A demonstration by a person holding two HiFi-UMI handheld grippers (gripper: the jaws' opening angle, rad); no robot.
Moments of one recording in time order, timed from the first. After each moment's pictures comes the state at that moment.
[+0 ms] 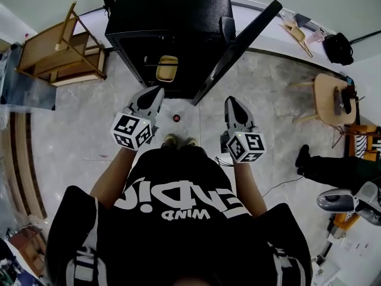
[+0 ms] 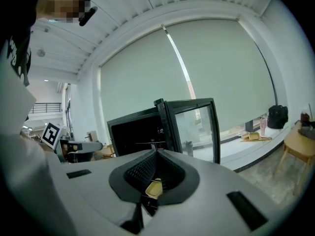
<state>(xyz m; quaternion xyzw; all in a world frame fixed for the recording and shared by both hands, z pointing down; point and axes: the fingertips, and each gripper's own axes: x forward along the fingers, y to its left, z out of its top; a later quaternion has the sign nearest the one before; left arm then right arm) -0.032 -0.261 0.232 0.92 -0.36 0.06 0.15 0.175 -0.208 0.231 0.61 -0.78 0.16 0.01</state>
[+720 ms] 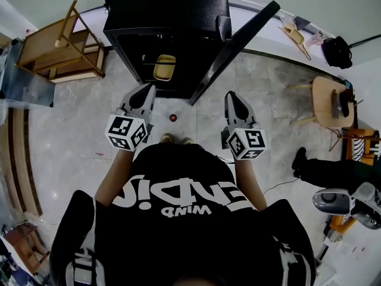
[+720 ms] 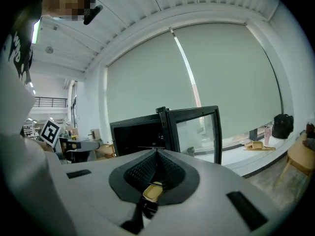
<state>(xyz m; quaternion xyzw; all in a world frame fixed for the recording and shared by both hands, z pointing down) -0.048 -0.259 0.215 0.90 -0.42 0.05 0.14 0.180 -0.215 0.208 0.59 -0.80 0.13 0.02</state>
